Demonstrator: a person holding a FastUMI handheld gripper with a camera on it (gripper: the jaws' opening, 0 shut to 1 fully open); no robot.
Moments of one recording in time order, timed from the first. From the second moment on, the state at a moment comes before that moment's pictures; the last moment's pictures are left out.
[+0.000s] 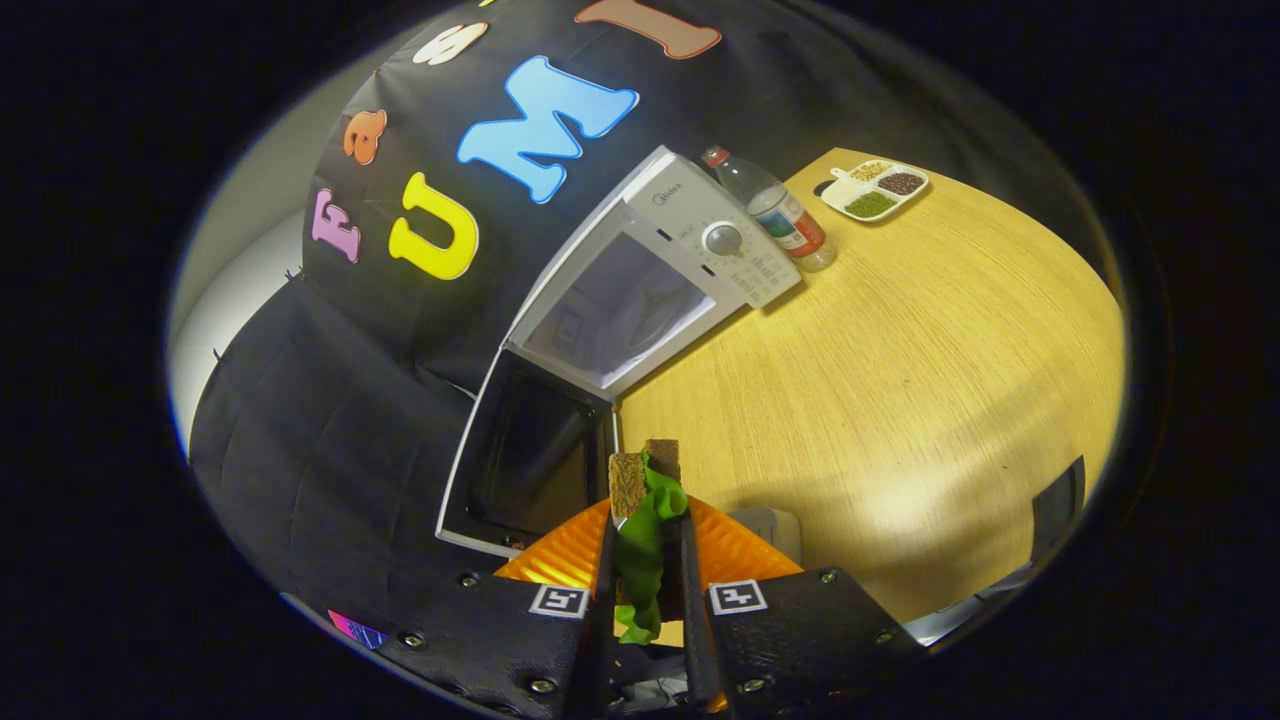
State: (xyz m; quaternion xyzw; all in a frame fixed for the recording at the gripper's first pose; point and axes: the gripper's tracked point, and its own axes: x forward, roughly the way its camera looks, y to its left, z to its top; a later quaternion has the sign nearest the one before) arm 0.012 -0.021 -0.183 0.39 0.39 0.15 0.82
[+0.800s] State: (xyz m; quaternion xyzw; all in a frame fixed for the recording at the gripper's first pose) arm 0.207 0.057 -0.203 0.44 0.28 0.10 0.85
